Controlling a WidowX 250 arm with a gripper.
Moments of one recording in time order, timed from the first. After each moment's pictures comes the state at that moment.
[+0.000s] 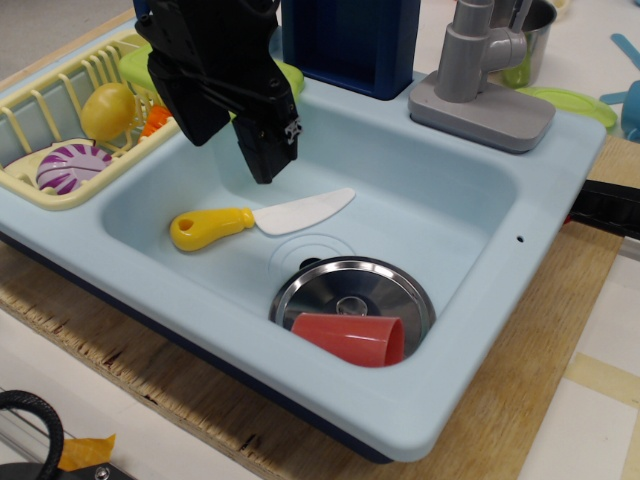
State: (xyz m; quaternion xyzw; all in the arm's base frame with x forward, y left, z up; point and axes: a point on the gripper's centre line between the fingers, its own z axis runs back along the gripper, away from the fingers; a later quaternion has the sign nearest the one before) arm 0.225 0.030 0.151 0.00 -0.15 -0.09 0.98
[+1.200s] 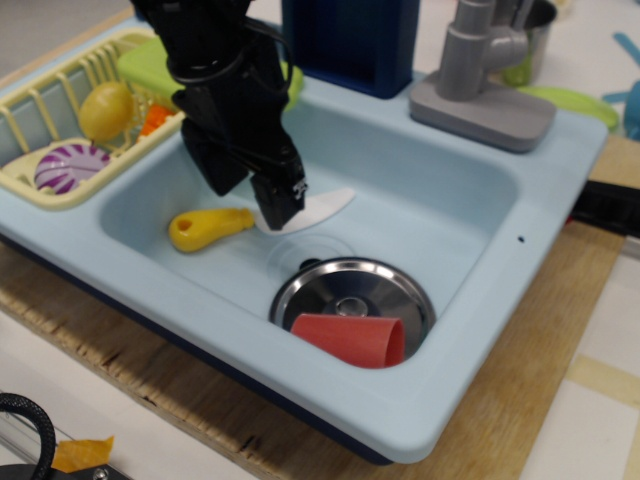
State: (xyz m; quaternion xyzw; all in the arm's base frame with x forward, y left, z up) arm 0.249 0.042 0.088 -0.02 -0.12 -0.12 0.99
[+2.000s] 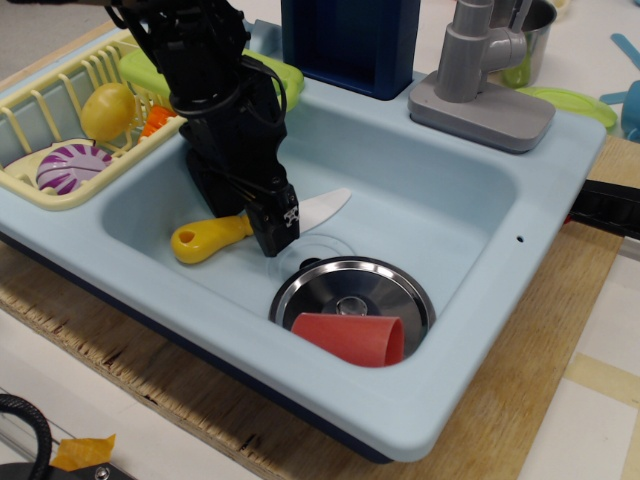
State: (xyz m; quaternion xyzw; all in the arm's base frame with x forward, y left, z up) arm 0.243 0.051 0.065 -0.03 -0.09 -0.13 0.99
